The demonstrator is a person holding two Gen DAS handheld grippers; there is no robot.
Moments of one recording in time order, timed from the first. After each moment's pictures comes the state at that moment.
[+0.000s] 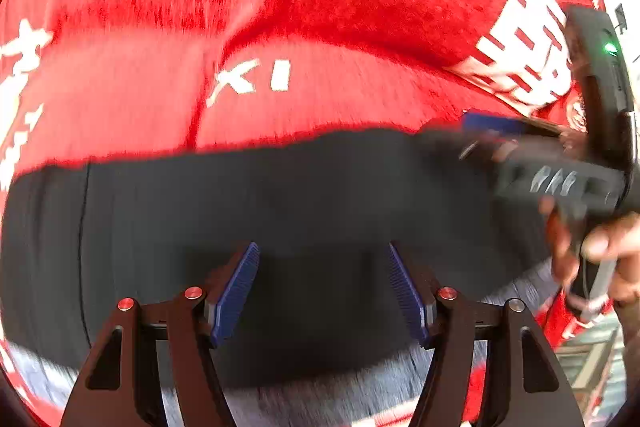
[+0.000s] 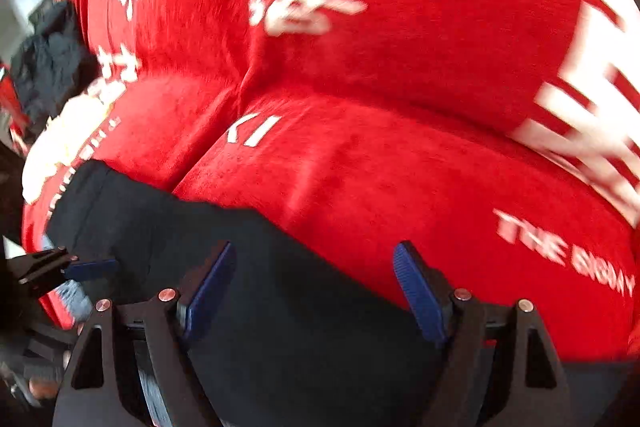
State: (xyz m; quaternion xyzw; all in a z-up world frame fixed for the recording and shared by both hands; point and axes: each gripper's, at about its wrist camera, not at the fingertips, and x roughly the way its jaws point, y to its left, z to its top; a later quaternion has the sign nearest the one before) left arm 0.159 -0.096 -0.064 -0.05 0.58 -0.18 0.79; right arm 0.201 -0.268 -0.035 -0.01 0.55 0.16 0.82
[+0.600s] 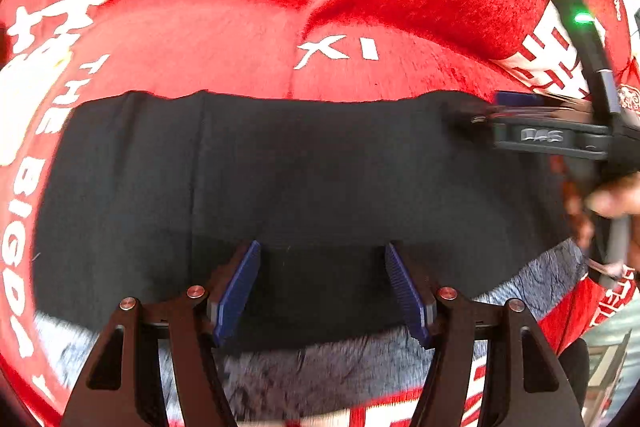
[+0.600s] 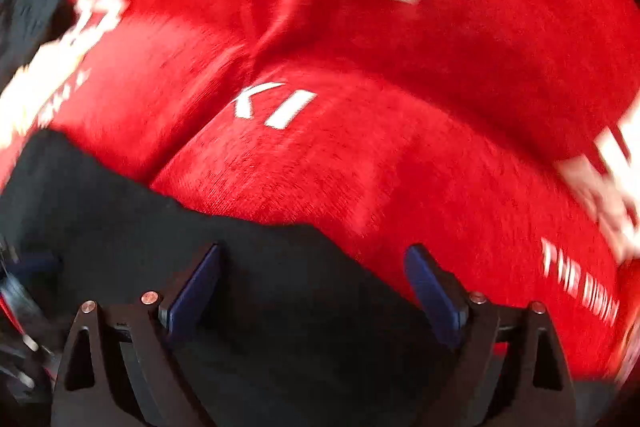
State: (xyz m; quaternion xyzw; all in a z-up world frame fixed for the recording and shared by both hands) left arm 0.128 -0.016 -0.079 -0.04 0.59 -0.15 0.80; right arm 0.207 -0.209 -0.067 -0.08 0.57 0.10 0.81
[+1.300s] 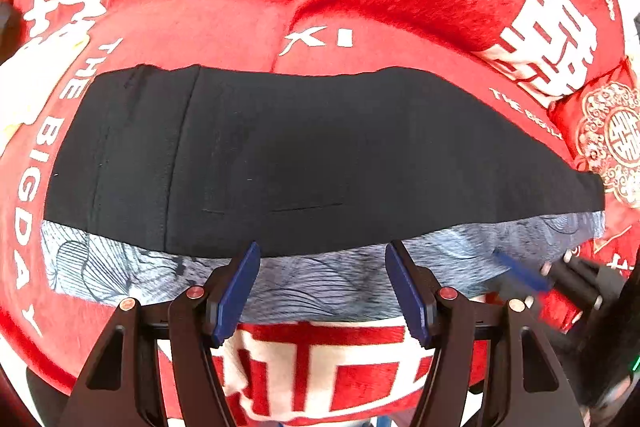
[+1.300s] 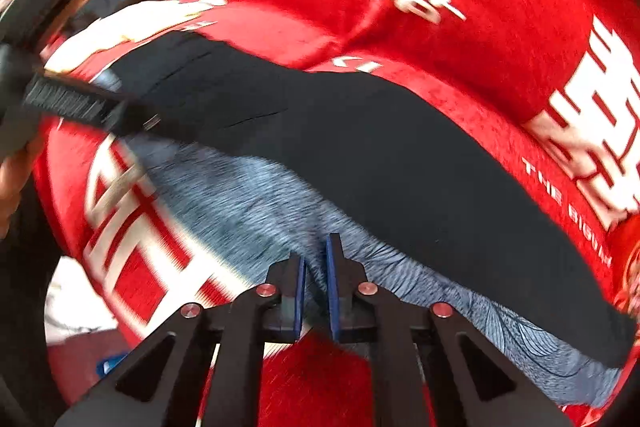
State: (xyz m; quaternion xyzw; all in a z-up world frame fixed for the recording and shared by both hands) left arm 0.084 -0.039 -0.050 -0.05 0.60 -0.14 0.79; right arm 0.000 -0.182 -0.040 -0.15 0.48 0.19 0.84
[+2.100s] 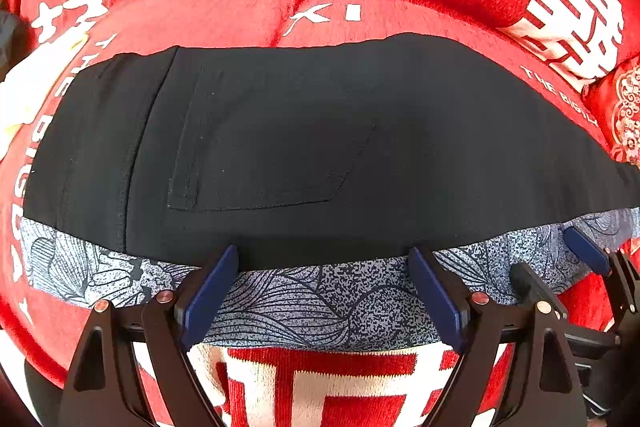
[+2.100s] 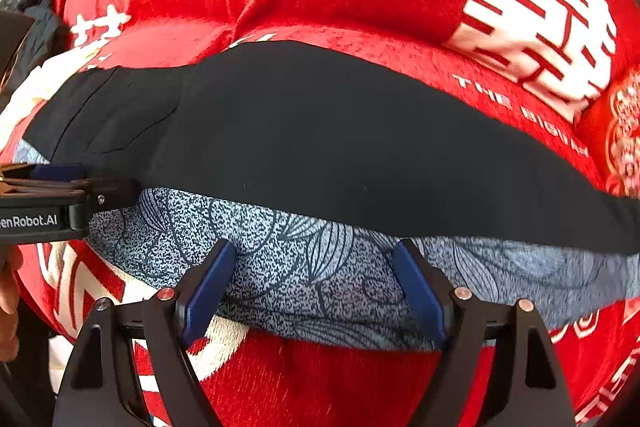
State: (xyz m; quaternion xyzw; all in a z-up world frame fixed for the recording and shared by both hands) left arm 0.087 -0.069 -0.079 -0.01 0.61 -0.09 0.79; right arm 0.020 -0.226 -0.065 -0.02 0.52 0.02 0.86
